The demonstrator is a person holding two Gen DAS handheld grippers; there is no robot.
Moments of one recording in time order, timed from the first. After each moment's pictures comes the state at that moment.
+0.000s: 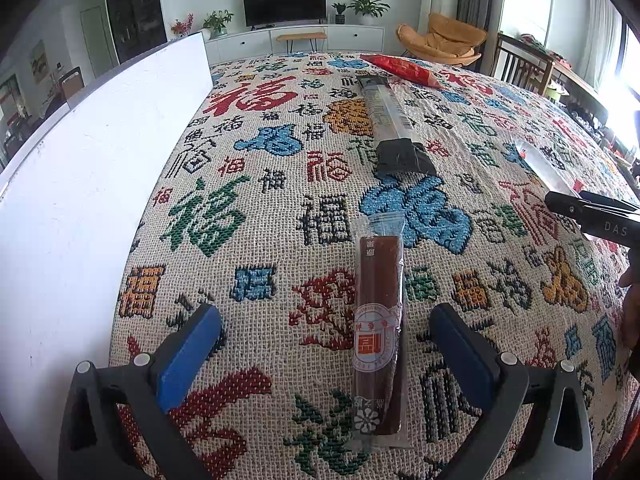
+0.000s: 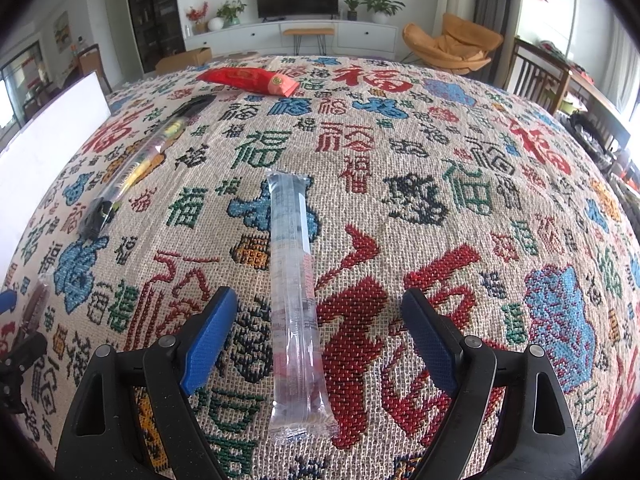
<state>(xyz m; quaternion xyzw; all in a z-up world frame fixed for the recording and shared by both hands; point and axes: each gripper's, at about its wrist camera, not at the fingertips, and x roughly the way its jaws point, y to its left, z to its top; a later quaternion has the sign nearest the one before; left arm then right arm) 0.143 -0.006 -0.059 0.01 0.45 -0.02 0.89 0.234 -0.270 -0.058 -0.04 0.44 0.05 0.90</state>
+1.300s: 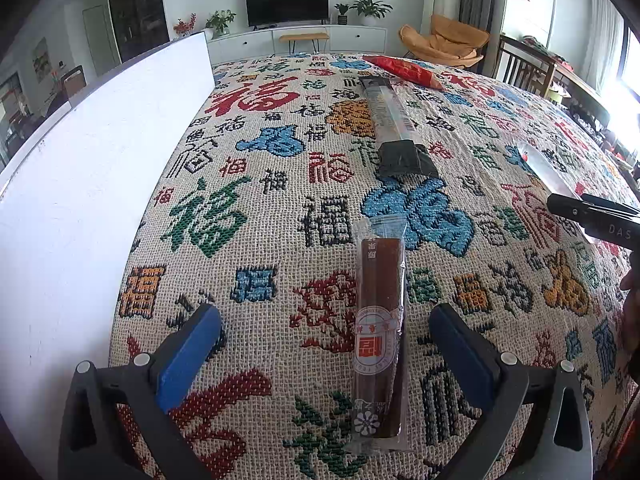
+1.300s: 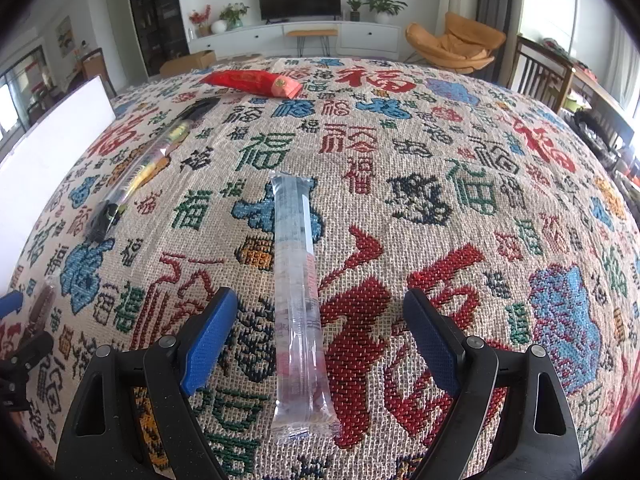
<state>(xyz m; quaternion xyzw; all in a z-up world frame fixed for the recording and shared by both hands) 0.143 -0.005 -0.059 0.00 0.45 -0.02 0.89 0.235 -0.271 -0.059 -0.03 0.44 0.06 0.90</state>
